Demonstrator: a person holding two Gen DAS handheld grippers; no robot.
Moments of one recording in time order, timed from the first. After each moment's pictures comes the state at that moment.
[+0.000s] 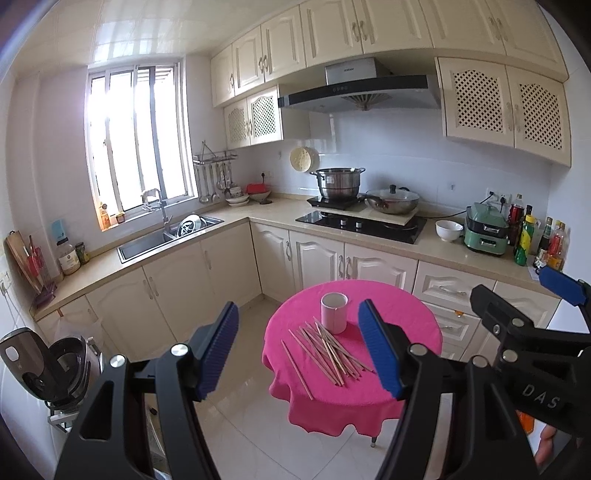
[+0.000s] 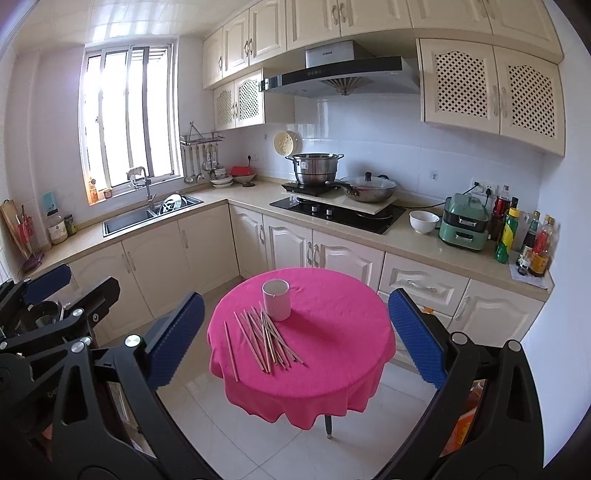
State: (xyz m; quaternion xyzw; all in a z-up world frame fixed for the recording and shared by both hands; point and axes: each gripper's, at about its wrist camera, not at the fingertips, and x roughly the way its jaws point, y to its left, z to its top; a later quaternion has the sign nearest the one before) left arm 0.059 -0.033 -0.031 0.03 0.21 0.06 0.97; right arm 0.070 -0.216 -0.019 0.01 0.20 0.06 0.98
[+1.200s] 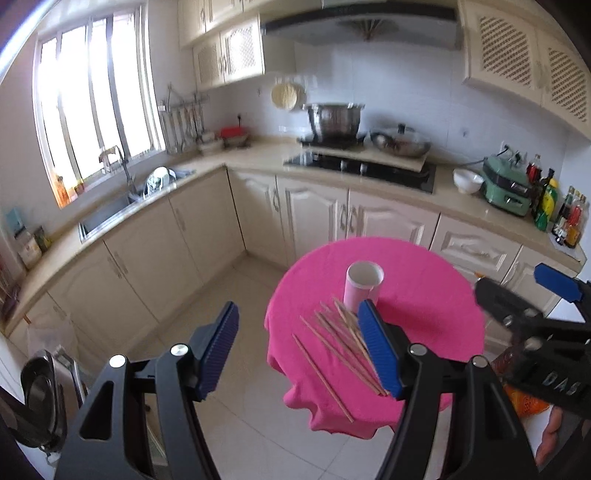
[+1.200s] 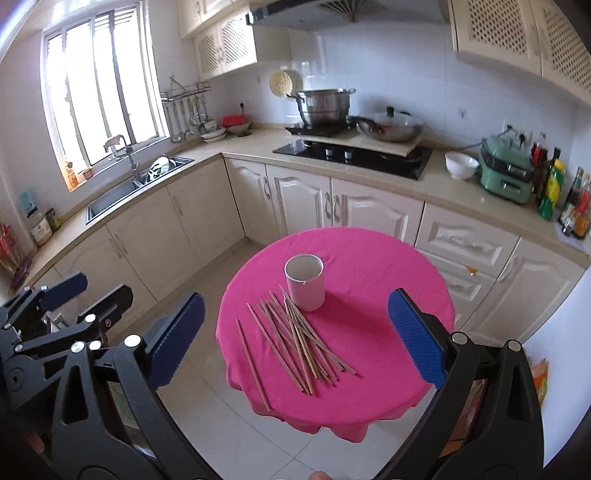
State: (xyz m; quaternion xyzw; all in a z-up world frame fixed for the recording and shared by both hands) left arm 0.295 0.076 -0.118 0.04 0.33 0.01 0.94; right arm 0.283 -0.132 -0.102 0.05 0.32 0.06 0.95
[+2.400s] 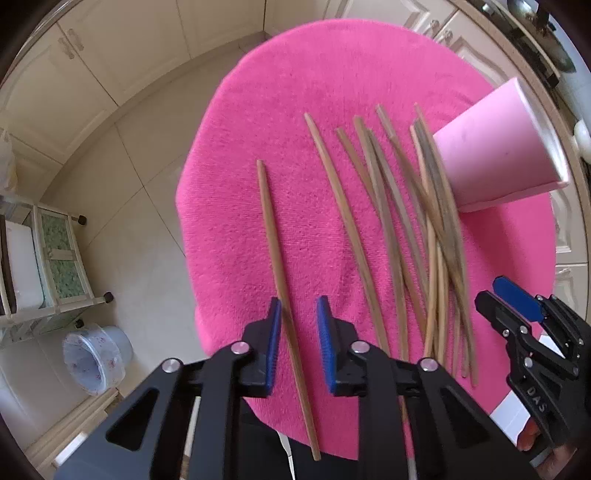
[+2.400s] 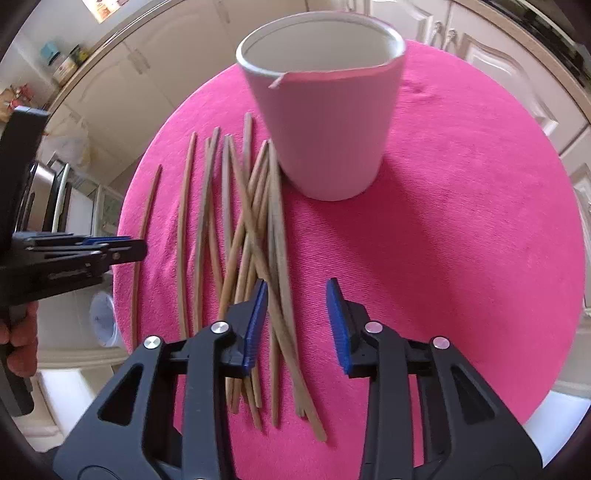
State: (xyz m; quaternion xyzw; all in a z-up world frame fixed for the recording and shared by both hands) left arm 0.493 0.090 -0.451 -0.15 0.67 0.05 0.72; right arm 0.504 -0.131 -0.396 -0.09 0.59 0.25 0.76
